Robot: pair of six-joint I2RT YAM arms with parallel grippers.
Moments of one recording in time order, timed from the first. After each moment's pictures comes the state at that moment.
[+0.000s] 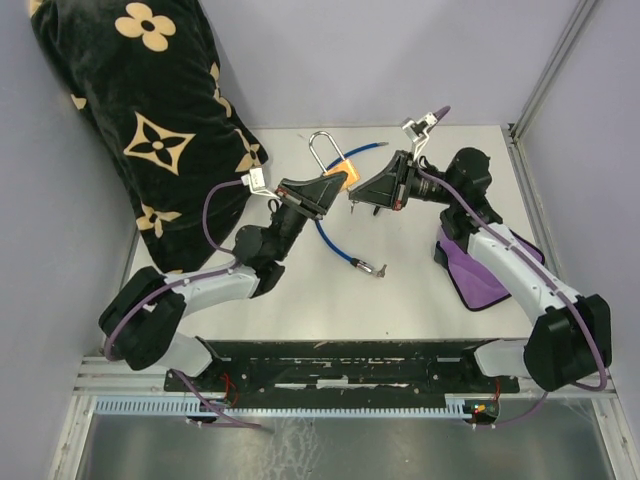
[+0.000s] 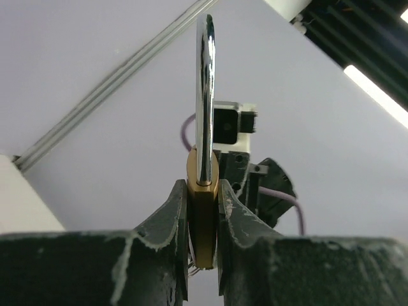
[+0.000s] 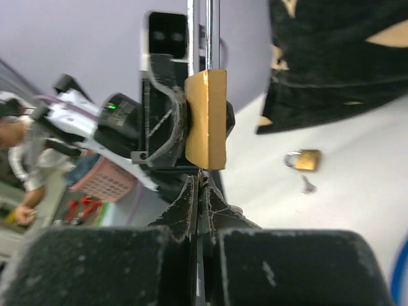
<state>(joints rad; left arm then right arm) -0.76 1.45 0.71 1.41 -0.08 -1.05 0.36 1.35 1.02 0.59 -1.06 0.92</state>
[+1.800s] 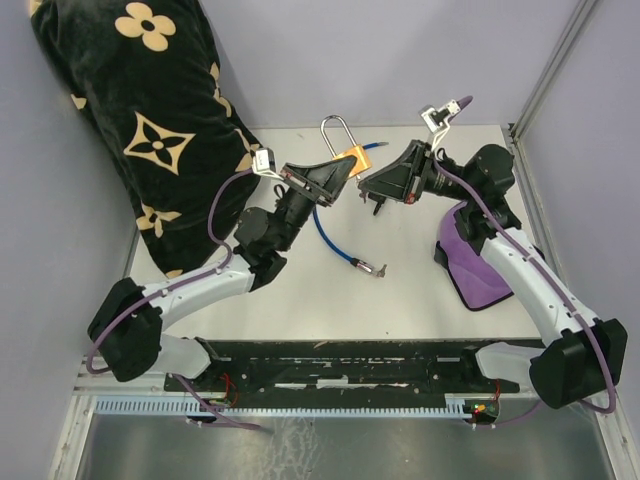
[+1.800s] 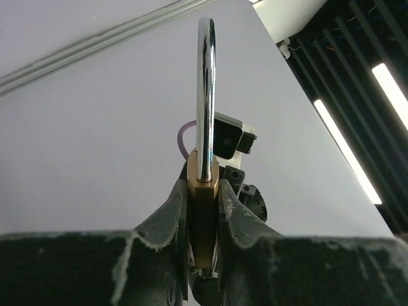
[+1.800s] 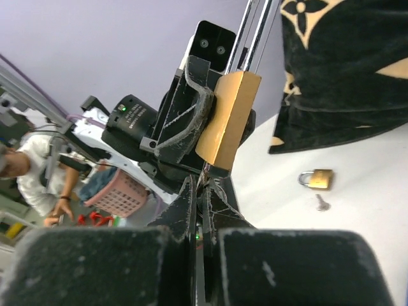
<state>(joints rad) -0.80 1.39 0.88 1.07 -0.14 -1.28 0.32 1.23 1.09 0.40 -1.02 0.86</state>
